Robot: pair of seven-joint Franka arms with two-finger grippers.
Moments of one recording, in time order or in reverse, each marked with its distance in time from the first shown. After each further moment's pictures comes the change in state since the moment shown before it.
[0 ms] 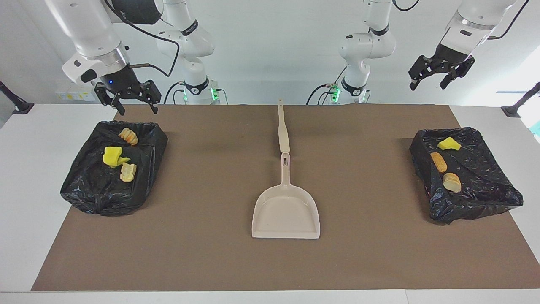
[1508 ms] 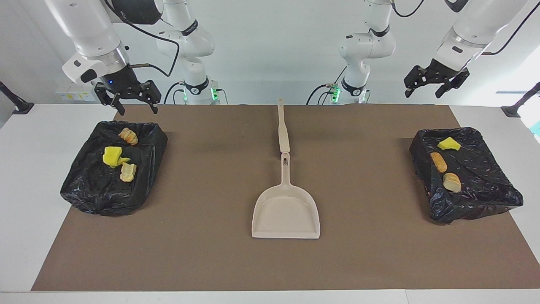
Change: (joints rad) left arm -0.003 0.042 -0.002 0.013 0.000 -0.020 0.076; right arm 0.000 0.000 0.000 0.000 0.000 0.000 0.000
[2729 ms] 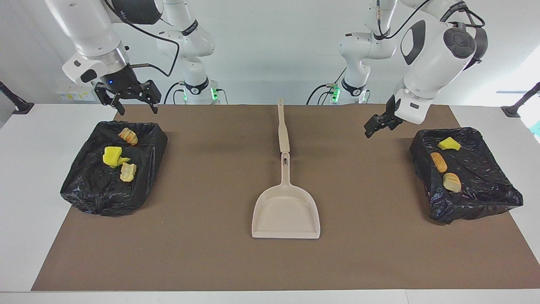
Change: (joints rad) left arm -0.110 0.153 0.004 -0.107 -0.098 0.231 -0.466; right arm 0.000 0.000 0.000 0.000 0.000 0.000 0.000
